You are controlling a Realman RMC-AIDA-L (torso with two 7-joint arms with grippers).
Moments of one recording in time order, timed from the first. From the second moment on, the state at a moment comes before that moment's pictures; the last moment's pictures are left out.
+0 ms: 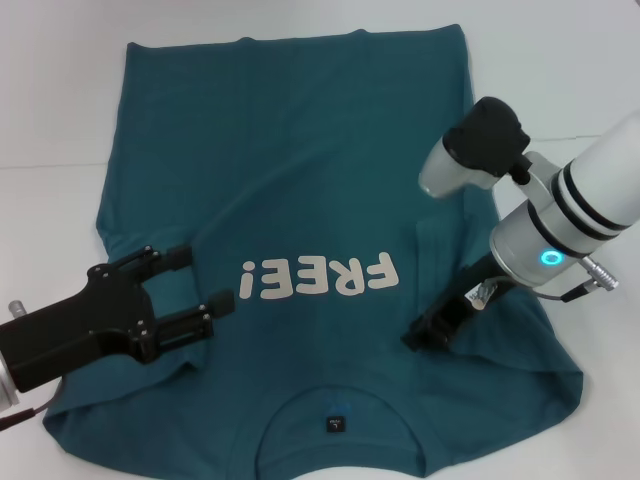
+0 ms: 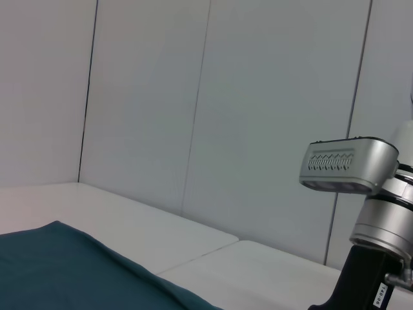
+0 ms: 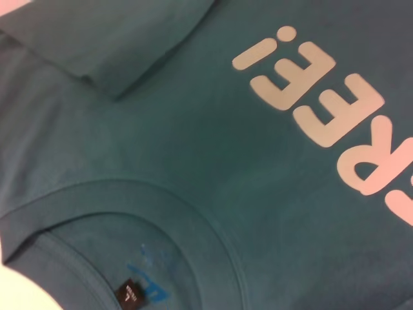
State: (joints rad) left arm -0.27 -2.16 0.93 0.89 1.61 1.47 -1.33; right arm 0.88 2.09 -1.10 -0.79 -2.60 -1.39 2.26
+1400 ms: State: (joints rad) left arm -0.10 -2.17 0.78 1.22 2.10 1.42 -1.88; right arm 0.53 2.04 -0.79 -0.98 -2.26 -1.54 2.12
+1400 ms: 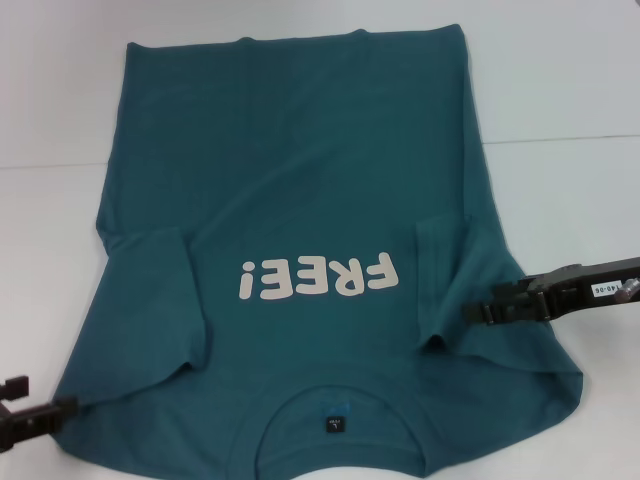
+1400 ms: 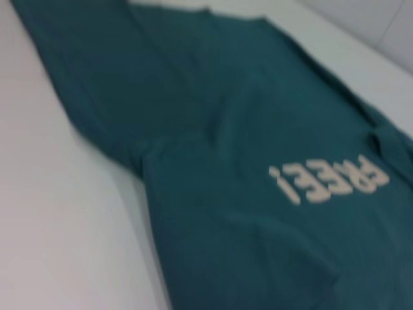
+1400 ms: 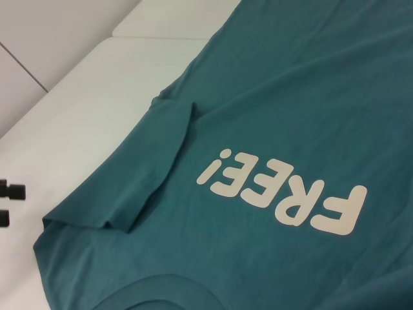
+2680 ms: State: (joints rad) left arm -0.17 -2.16 0.78 1.09 2.22 1.32 -1.93; right arm 0.53 2.04 -0.79 -0.94 -2.26 -1.54 2.08
